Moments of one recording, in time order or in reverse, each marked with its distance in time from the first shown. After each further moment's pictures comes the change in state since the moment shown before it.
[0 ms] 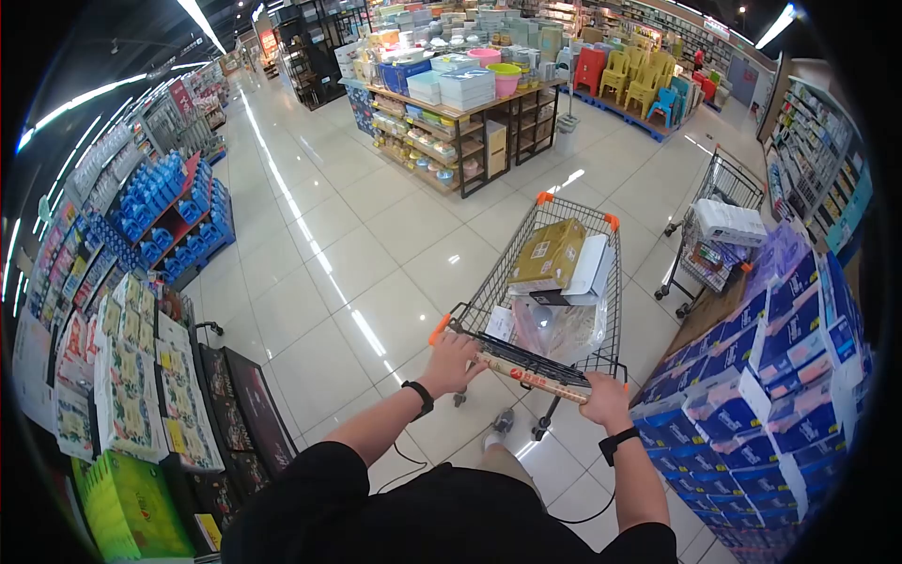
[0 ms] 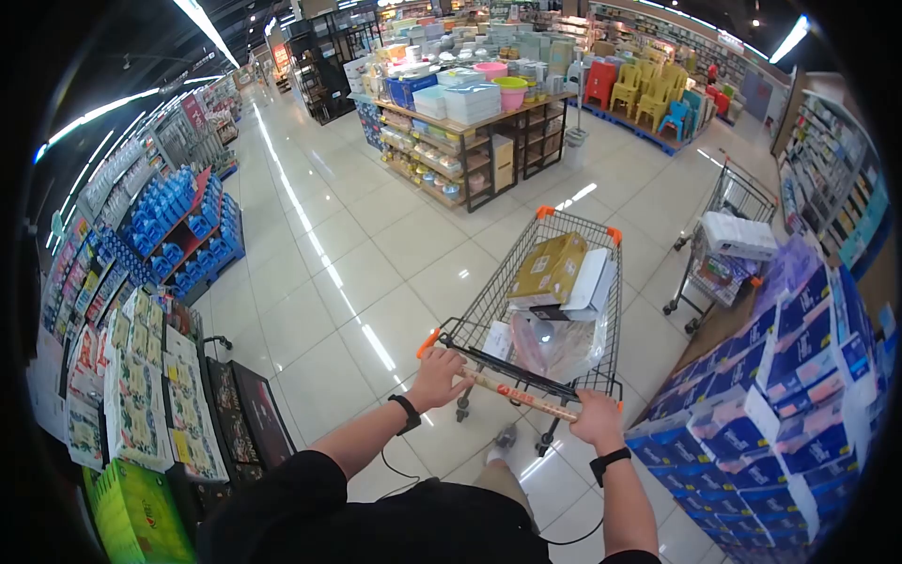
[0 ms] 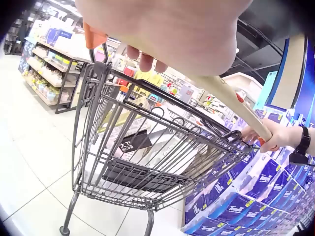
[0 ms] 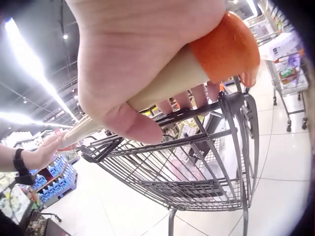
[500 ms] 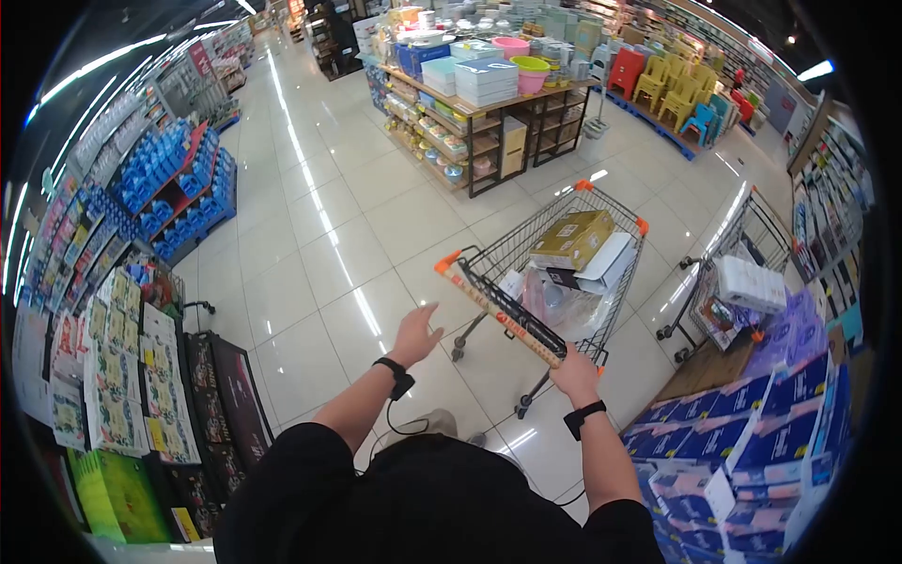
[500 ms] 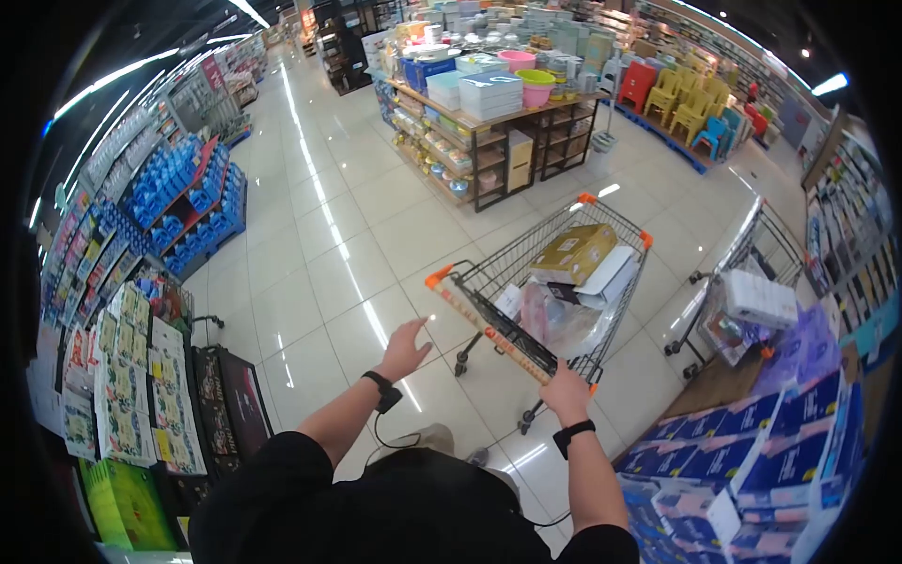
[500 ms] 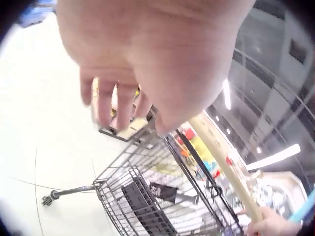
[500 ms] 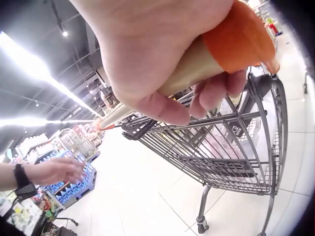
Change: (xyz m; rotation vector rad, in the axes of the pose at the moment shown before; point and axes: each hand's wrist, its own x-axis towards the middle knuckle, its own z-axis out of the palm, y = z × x) left_hand 0.129 -0.119 0.035 -0.112 0.037 -0.490; right_hand 0.234 0.007 -0.034 0.018 -0.101 0.174
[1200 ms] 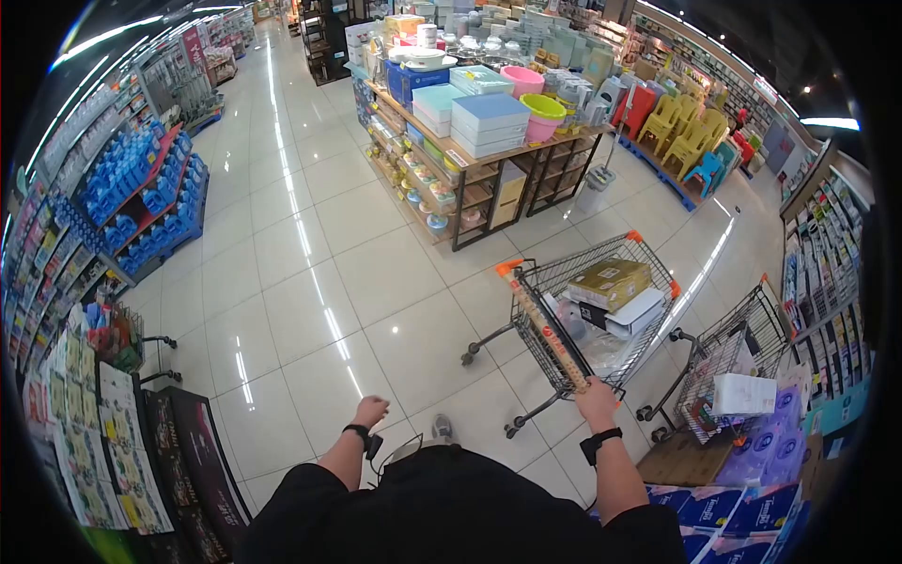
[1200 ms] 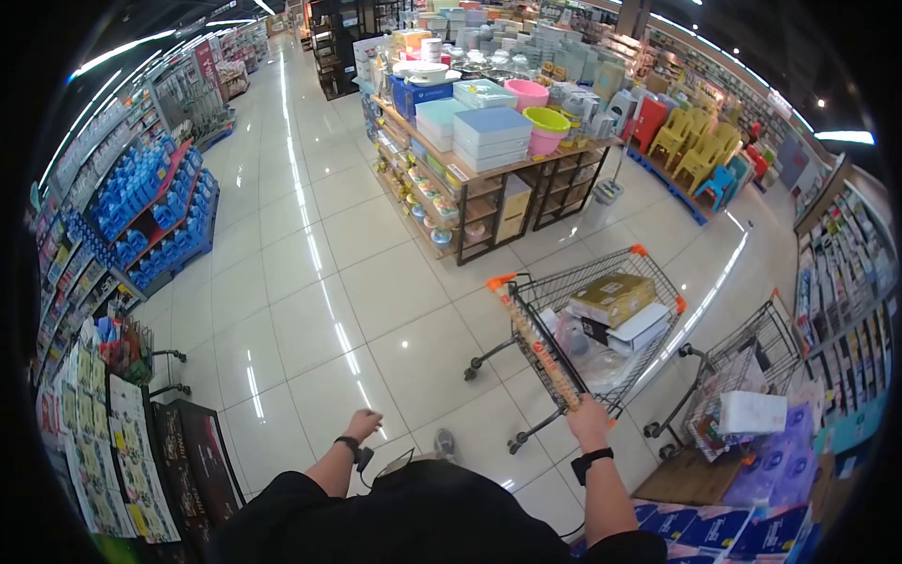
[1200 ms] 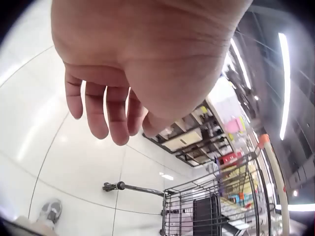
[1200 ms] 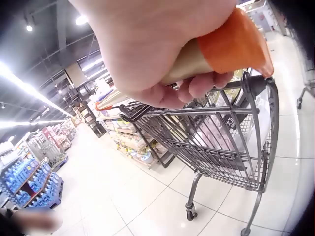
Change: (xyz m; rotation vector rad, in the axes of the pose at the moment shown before) left_hand 0.106 -0.212 0.103 -0.522 -0.182 -0.914; right_hand 0.288 0.021 -0.067 -0.045 0.099 0.181
